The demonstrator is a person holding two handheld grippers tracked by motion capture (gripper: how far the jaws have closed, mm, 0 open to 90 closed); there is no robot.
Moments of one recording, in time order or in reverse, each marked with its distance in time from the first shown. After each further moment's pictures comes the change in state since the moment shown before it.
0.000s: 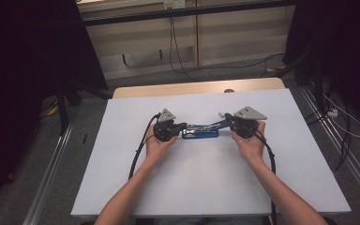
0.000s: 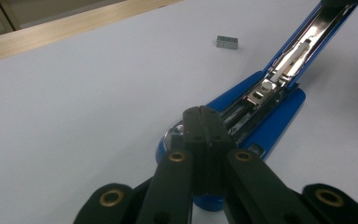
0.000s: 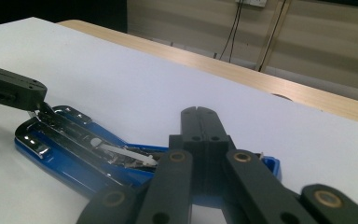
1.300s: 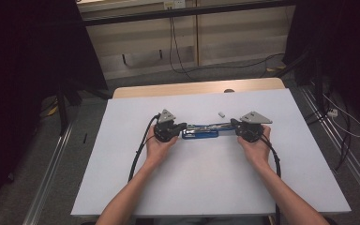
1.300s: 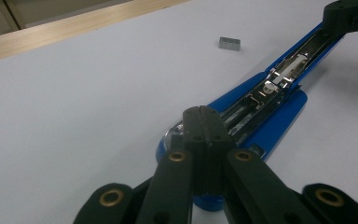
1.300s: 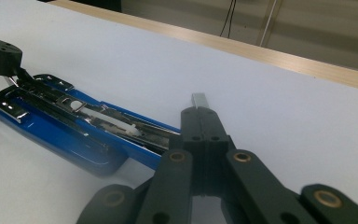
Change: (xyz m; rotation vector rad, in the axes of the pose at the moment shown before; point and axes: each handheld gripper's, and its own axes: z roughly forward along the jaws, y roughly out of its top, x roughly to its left) left arm -0.002 -0.001 0.000 -0.007 0.016 -0.011; right arm -0.012 -0.022 -0.004 0.052 -0.006 0.020
